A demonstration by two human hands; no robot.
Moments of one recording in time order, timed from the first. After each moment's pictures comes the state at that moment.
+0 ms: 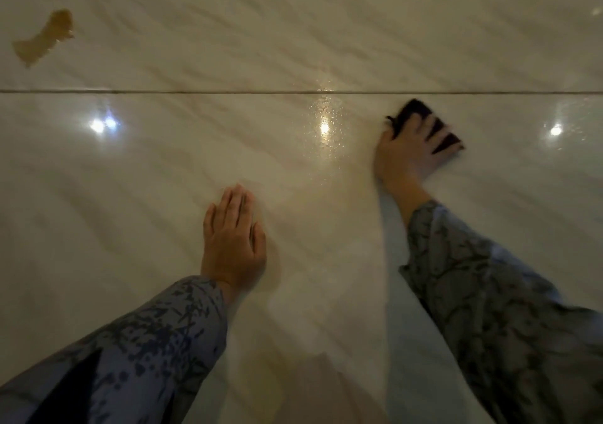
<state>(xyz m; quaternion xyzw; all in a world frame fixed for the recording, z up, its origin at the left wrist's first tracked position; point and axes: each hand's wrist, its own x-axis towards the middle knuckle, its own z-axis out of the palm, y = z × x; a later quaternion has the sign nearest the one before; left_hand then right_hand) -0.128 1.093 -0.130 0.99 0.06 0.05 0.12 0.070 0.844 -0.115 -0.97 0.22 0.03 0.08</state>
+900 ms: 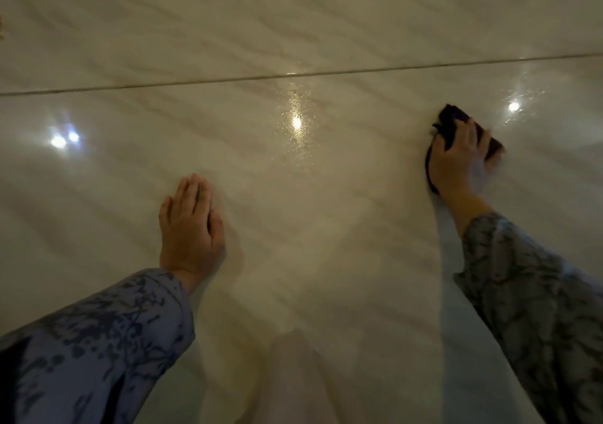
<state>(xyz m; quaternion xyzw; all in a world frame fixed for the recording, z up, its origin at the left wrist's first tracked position) -0.125 1.097 -0.136 0.99 0.04 0.09 0.12 0.009 0.674 -0.121 -0.96 0.25 -0.02 0.10</state>
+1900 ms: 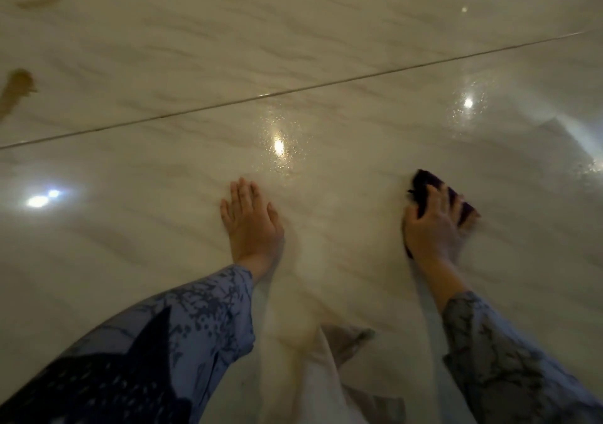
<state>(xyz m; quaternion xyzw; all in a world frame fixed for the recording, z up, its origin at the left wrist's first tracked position) -0.131 1.099 -0.132 0.99 0.04 0.02 0.15 -0.174 0.807 -0.119 -0.94 0.33 -0.01 0.10</state>
